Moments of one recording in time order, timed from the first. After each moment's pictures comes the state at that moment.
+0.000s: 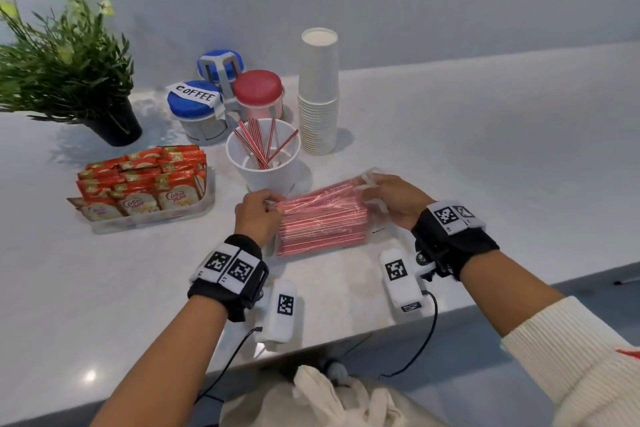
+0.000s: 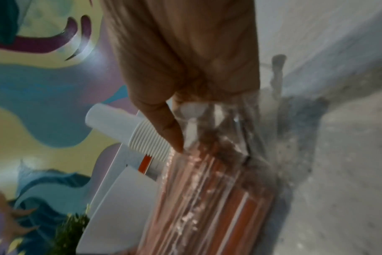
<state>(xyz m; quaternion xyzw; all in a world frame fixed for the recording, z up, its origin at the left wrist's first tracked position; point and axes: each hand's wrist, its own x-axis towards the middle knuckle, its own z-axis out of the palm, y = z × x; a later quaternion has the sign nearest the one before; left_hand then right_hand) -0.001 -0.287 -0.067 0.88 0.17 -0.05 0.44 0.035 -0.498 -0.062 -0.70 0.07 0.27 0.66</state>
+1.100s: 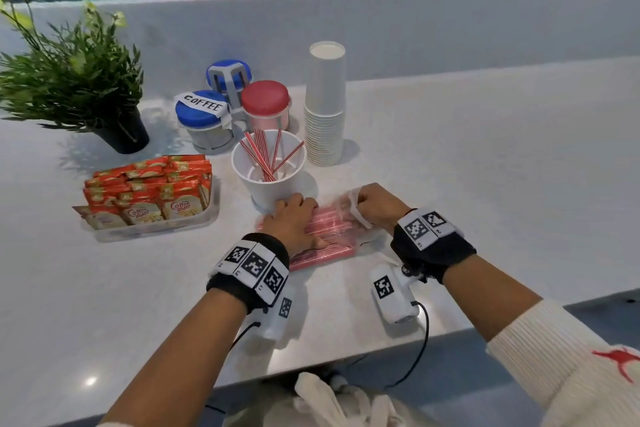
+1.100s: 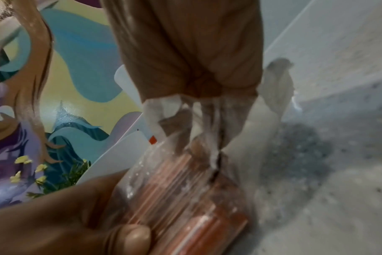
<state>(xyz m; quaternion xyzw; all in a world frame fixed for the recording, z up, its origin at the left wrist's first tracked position) 0.014 -0.309 -0.062 0.96 -0.08 -0.20 0.16 0.054 -0.472 -0.067 -0.87 -0.04 0.22 0.45</state>
